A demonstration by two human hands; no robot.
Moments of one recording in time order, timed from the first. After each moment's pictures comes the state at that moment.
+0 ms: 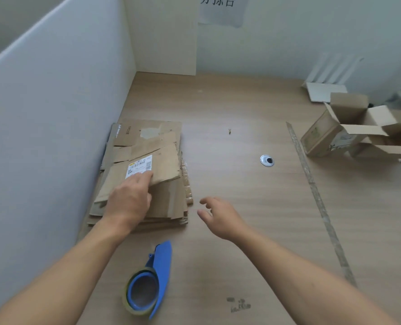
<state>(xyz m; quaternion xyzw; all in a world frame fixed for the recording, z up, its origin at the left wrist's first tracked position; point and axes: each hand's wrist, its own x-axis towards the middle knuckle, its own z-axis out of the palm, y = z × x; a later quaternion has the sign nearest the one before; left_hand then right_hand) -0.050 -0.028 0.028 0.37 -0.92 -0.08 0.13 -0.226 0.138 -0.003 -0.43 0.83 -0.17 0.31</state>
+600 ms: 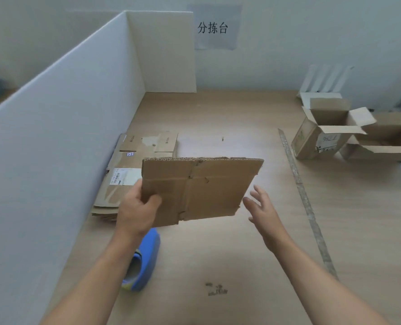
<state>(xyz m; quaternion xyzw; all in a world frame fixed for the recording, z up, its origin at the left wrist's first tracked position) -0.062 0.116 0.096 0.43 -0.66 -0.51 0.33 -0.290 0.278 0.027 -0.19 0.72 -0.57 0.35</state>
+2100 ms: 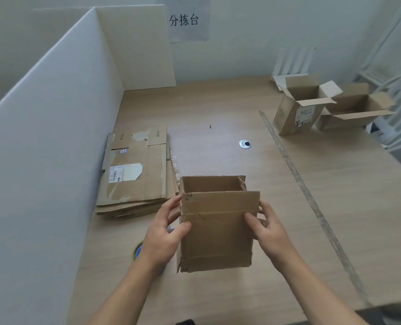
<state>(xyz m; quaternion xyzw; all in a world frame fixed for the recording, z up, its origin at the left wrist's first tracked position) -0.002 0.158 0.041 0.31 -0.68 -0.64 0.19 -0.175 0.340 0.030 -0.19 0.70 -0.63 0.30</state>
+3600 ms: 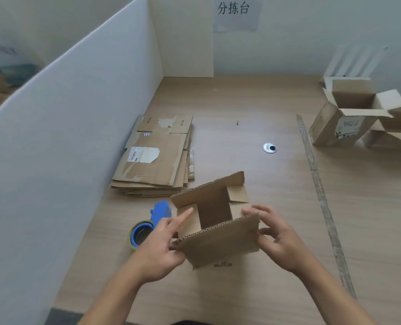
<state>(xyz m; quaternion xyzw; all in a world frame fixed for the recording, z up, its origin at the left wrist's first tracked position) 0.002 0.212 0.054 0.35 -0.79 -0.50 0.04 -0.251 0.365 0.022 -0.48 0.66 -0.49 0.31</state>
